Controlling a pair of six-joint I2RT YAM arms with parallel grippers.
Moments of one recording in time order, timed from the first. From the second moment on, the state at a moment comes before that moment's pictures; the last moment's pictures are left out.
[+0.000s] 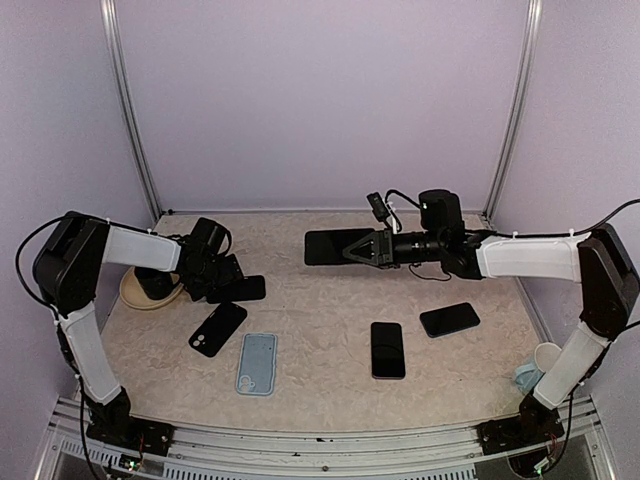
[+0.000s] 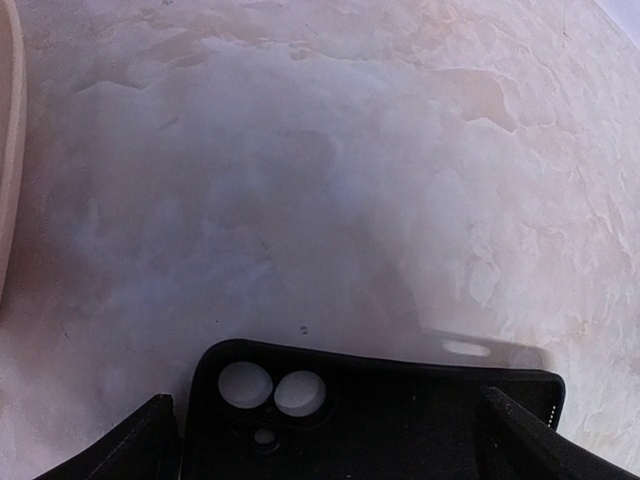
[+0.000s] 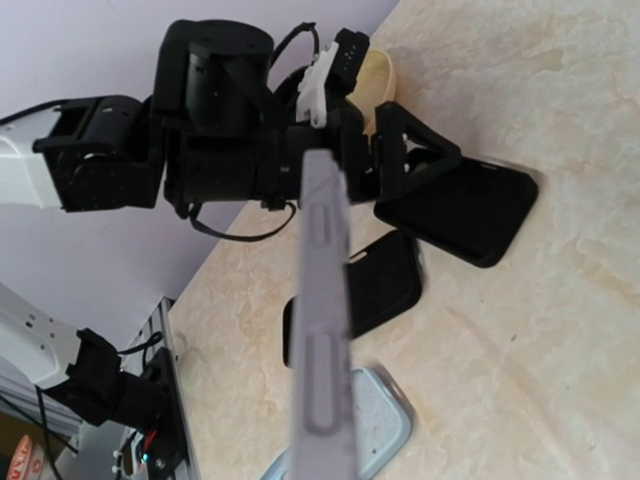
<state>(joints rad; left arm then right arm) -0.39 1.85 1.06 -0.21 -0.22 -0.77 0.60 1.64 1.04 0.27 -0.73 0.57</state>
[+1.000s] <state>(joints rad) -0.50 1.94 1.10 0.01 -0.03 -0.72 0.58 1.77 1.15 0.14 -0.67 0.60</state>
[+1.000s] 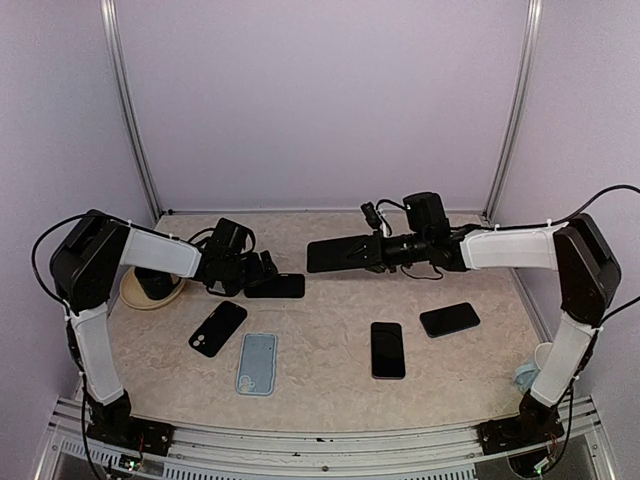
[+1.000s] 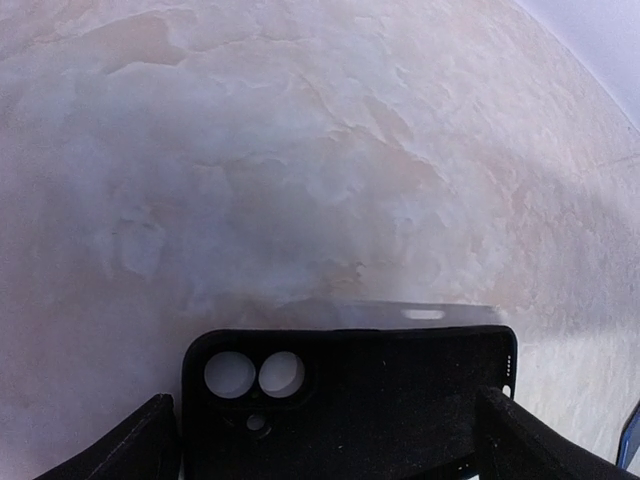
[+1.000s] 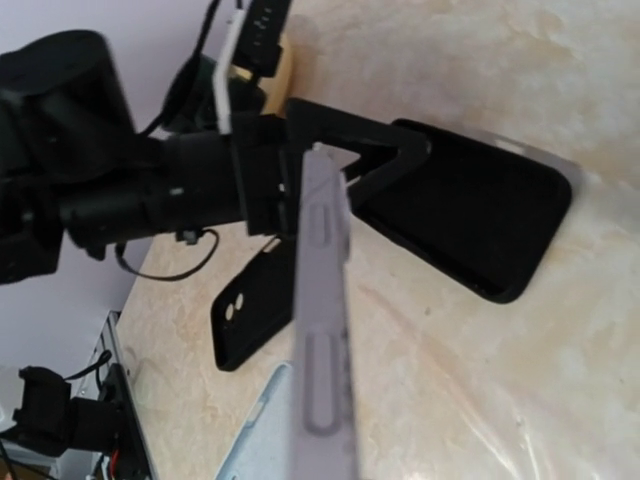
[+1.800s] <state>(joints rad) -0.60 2.02 1.17 0.14 0.11 -0.72 0.49 1.89 1.18 0.09 -0.72 0.70</state>
